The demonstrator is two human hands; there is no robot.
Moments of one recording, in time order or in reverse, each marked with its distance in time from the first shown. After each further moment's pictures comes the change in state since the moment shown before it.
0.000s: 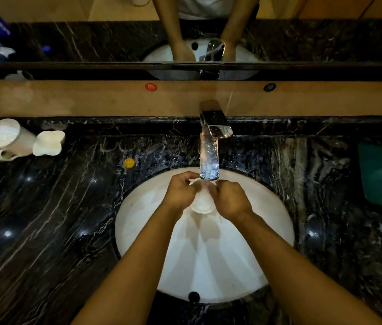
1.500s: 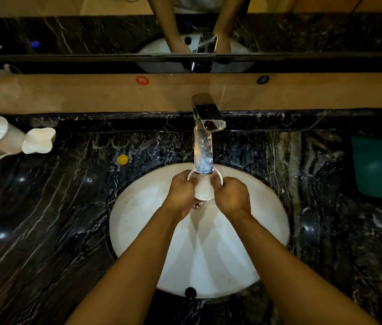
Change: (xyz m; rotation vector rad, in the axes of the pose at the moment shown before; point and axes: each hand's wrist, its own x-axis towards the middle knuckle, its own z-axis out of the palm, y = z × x) left_hand 0.001 -0.011 0.021 -0.313 -0.063 -0.091; right_hand -0.004 0.011 0.011 0.235 0.233 0.171
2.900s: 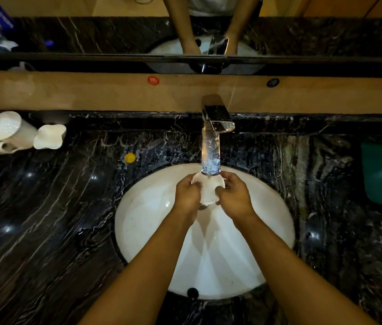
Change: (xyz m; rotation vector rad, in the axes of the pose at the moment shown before) left_hand -0.011 -0.008 0.005 -0.085 0.131 -0.003; right_hand -0.003 0.000 0.005 0.631 -0.170 0.067
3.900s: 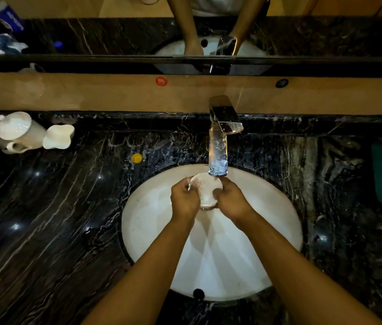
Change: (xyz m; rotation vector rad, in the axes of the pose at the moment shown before) left_hand 0.011 -0.014 -0.024 0.149 0.160 0.215; right_hand -0.006 -0.013 0.014 -0.021 -0.246 0.058
